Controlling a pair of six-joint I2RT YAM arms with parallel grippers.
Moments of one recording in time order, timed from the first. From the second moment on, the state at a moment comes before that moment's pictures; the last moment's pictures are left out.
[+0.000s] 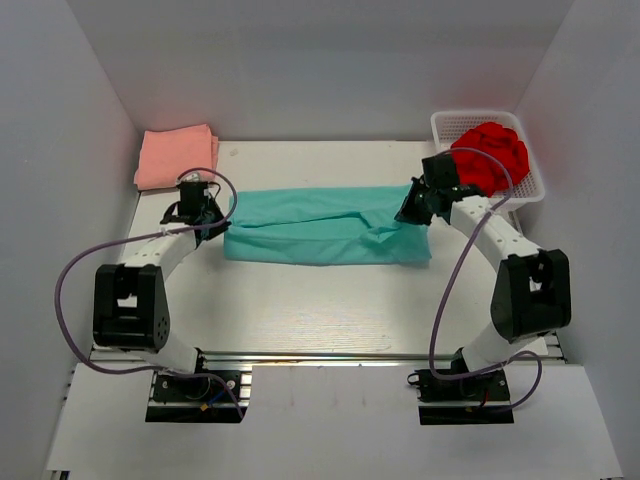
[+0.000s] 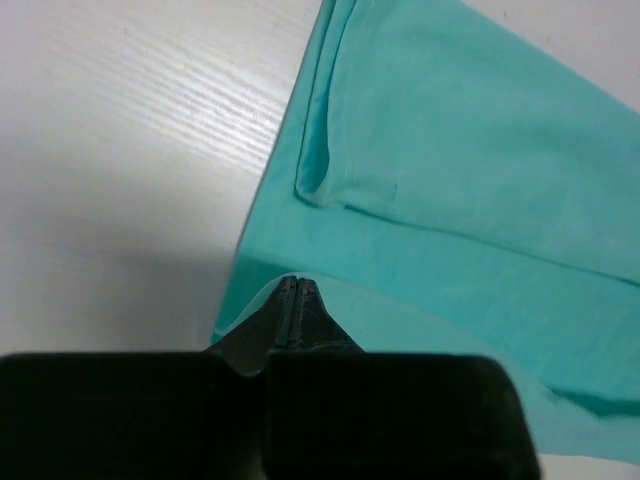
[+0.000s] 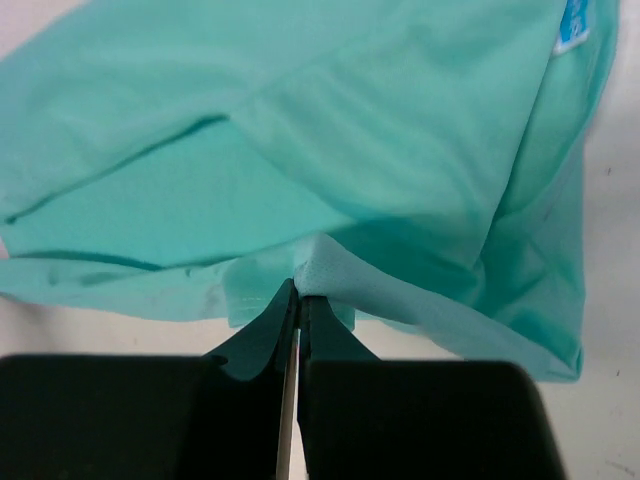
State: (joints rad) left arm -0.05 1.52 0.92 -0.20 -0.05 -0.52; right arm 0.26 1.59 1.20 -0.52 -0.12 0.60
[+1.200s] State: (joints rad) left arm -0.06 1.85 1.28 -0.29 -0.15 -0.49; right arm 0.19 1.93 1.48 -0.41 -0.30 0.38
